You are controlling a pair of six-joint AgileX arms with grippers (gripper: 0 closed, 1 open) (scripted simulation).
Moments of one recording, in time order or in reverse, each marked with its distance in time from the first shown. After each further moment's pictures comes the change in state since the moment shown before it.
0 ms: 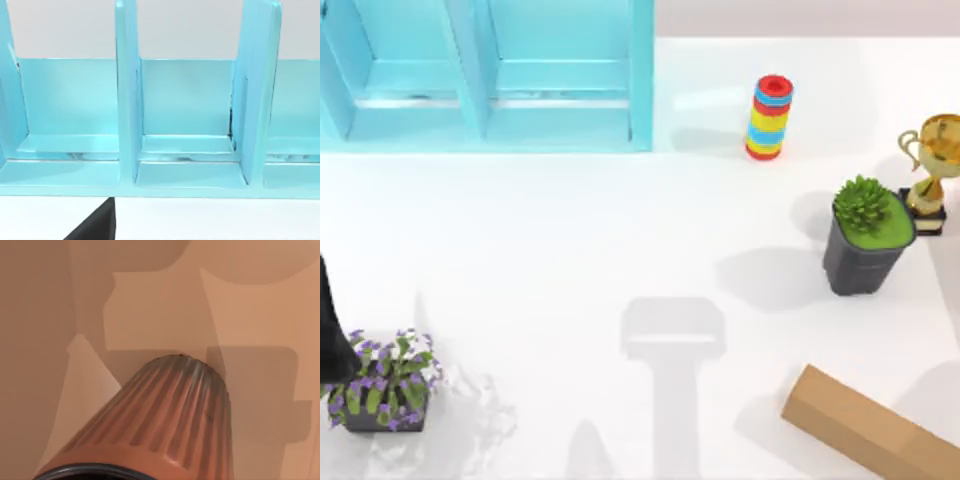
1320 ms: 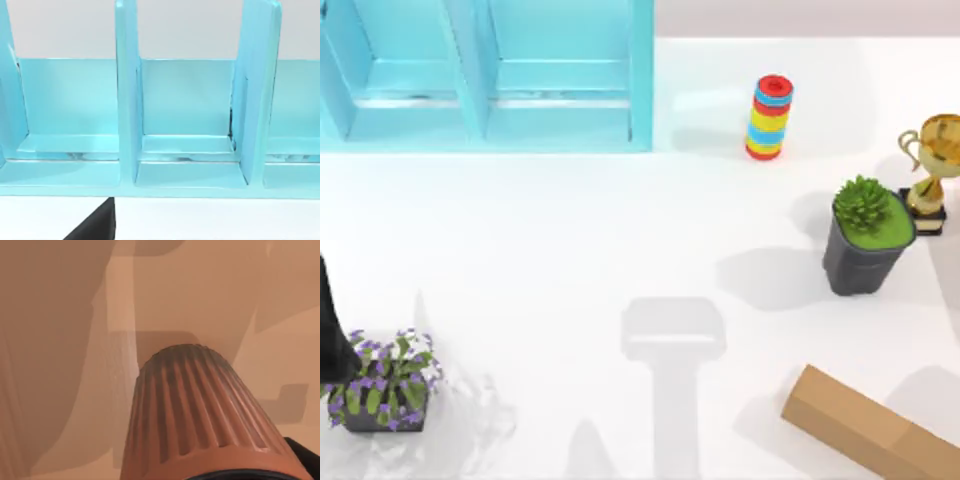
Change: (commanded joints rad) left arm 0.000 0.000 0.000 0.000 0.000 0.000; right arm 0.015 -0.034 -0.010 -0.091 0.011 0.044
